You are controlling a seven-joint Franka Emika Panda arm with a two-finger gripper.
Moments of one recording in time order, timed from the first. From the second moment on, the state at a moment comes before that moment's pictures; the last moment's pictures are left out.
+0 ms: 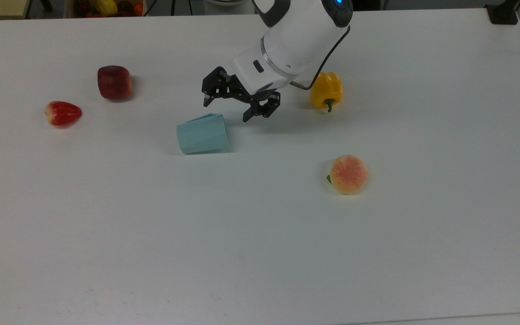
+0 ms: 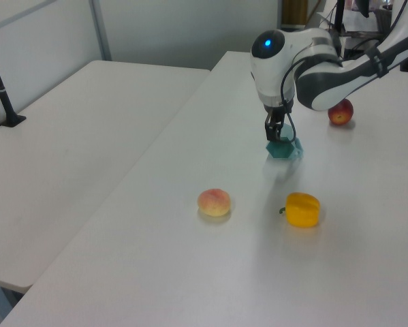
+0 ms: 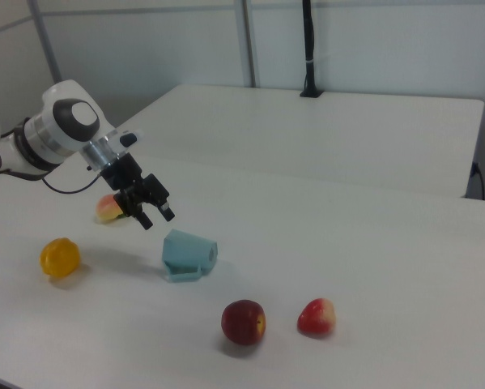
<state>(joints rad) 0.32 0.36 -0.02 -1.70 -0.57 1.88 0.54</state>
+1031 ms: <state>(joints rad) 0.28 0.41 -0.01 -1.78 -0.76 1.92 0.59</state>
